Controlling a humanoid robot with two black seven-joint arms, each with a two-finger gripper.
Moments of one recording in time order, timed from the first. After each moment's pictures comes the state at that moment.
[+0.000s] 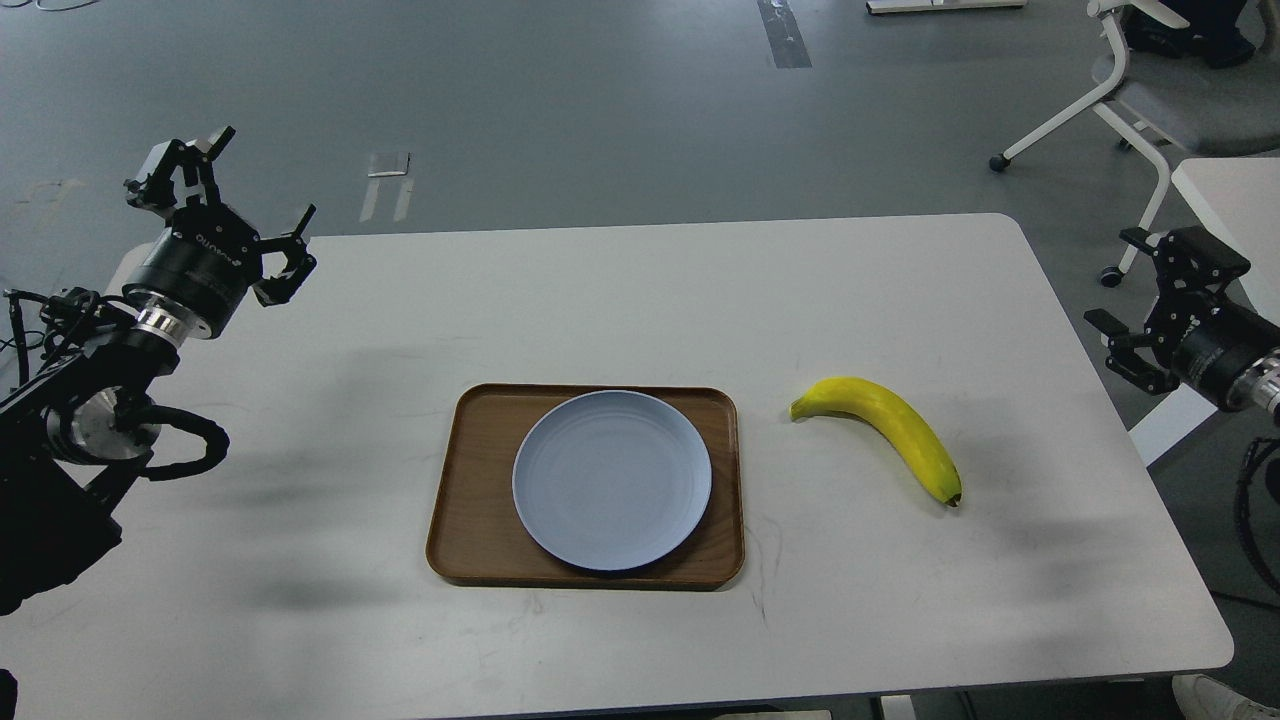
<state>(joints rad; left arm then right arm) -0.70 0.45 -0.72 -0.64 0.06 -0.49 -0.43 0.74 -0.81 0.17 0.69 -0.10 0.49 0.49</state>
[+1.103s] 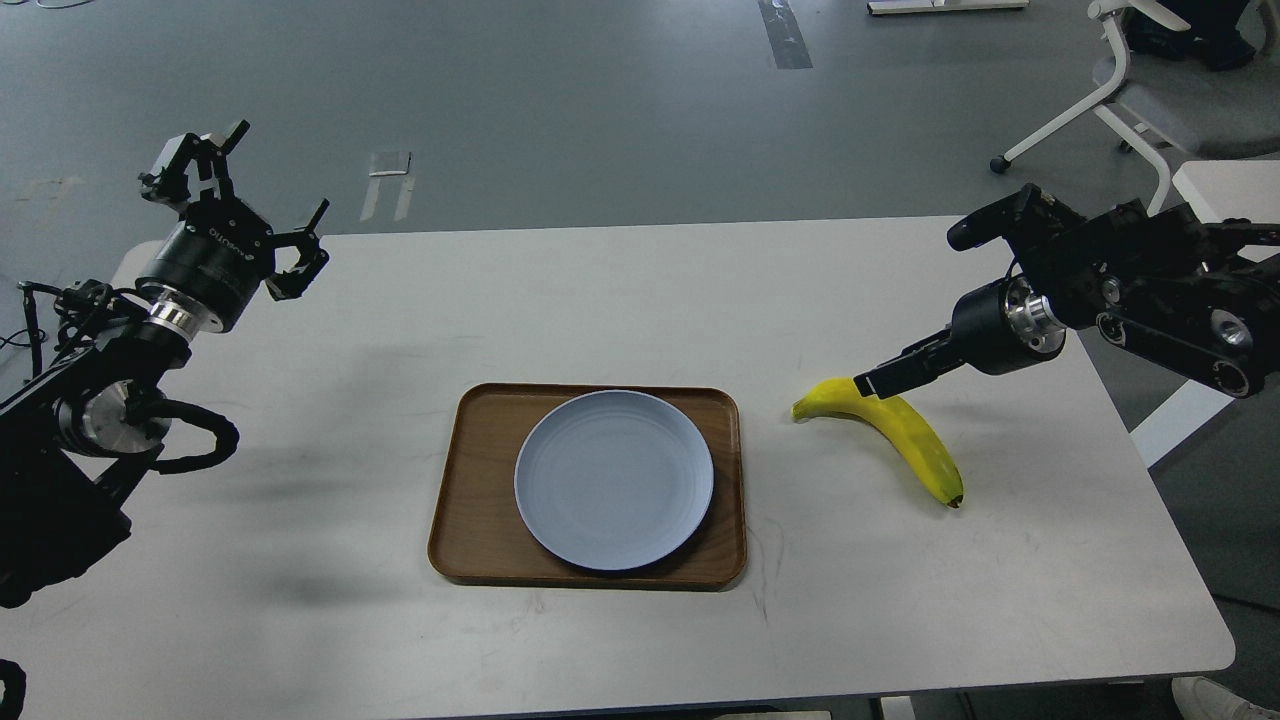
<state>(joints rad) -0.71 0.44 -0.71 -0.65 0.06 -0.49 -0.43 1.31 -0.55 -0.39 0.87 -1.43 0.49 0.49</state>
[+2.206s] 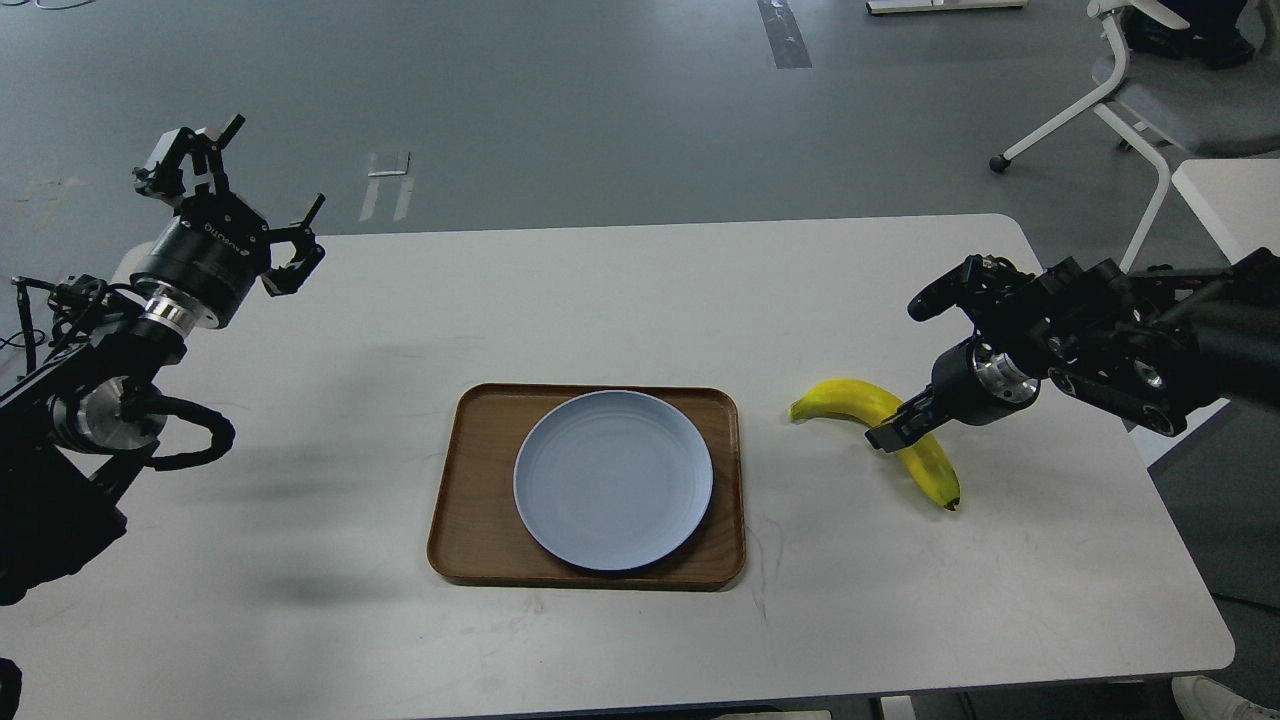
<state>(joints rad) -0.71 0.45 -0.71 -0.65 0.06 -0.49 -0.43 1.26 -0.41 -0.55 0.74 -1.43 0.45 0.49</state>
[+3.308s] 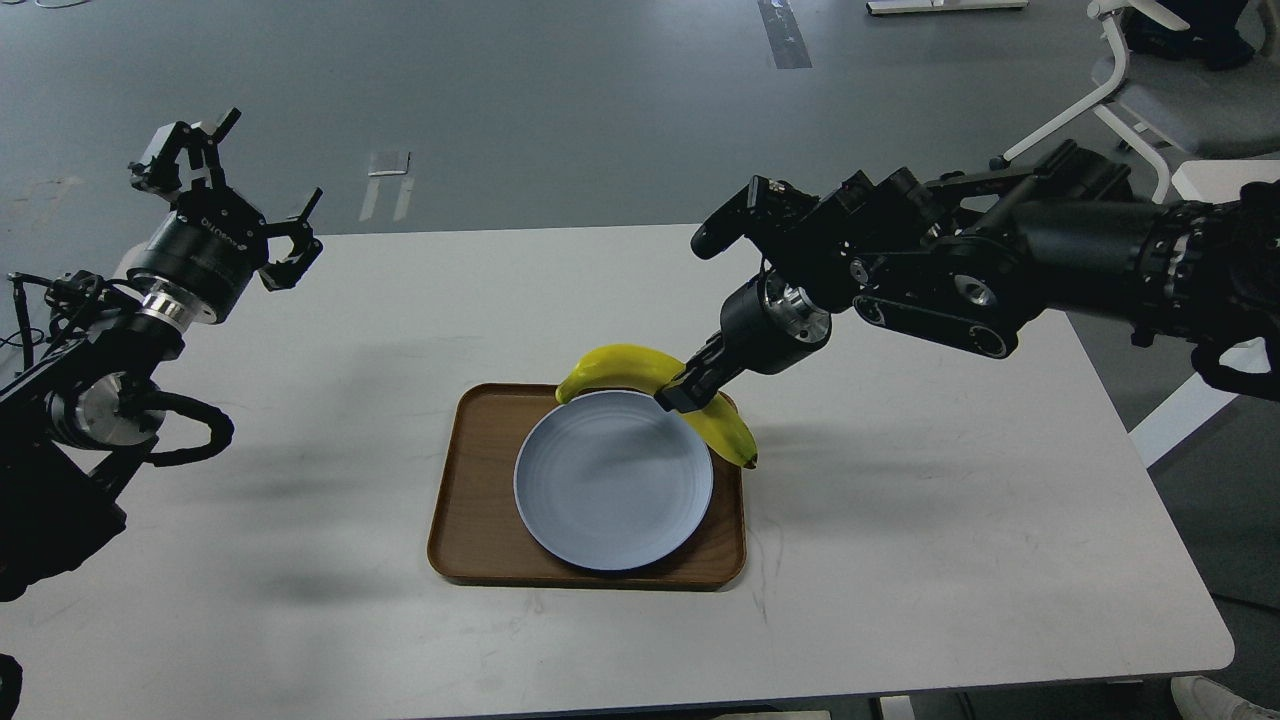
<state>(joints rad) -0.72 0.45 -0.72 -0.65 0.06 -0.49 -0.43 1.53 -0.11 -0.57 0.87 -1.20 0.47 0.49</state>
